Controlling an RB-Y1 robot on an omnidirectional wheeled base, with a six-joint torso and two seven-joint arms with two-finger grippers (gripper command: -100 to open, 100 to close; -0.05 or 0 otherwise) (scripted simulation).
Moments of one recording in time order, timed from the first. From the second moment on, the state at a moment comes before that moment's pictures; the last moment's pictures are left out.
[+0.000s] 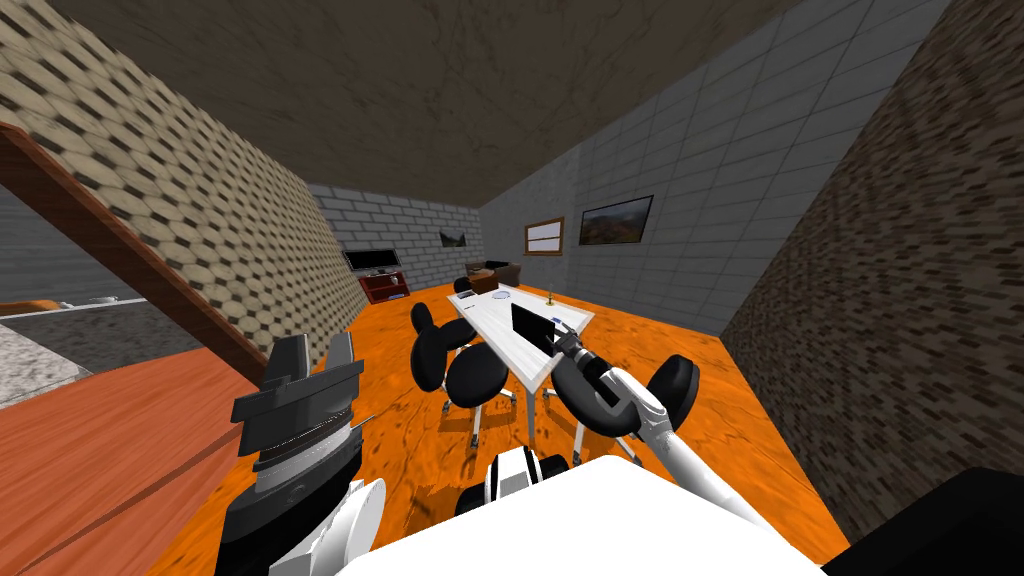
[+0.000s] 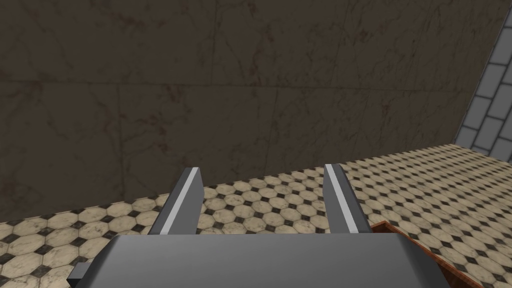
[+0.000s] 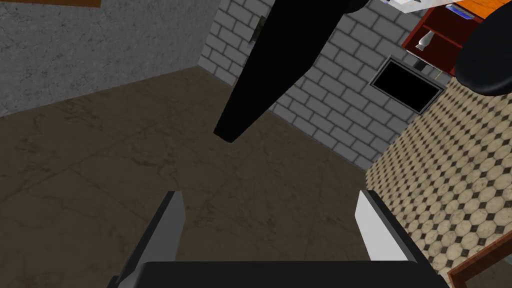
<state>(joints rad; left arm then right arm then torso) 0.47 -0.02 0.04 -2.40 0.02 -0.60 -0.09 0.14 -0.41 -0.01 -1.71 0.83 -0.21 0.79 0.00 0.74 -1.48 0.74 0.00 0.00</state>
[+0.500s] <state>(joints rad) 0.47 -0.02 0.04 -2.40 0.02 -0.60 -0.09 0.10 -0.44 -0.02 -1.62 0.90 -0.20 0.89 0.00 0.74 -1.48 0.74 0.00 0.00</state>
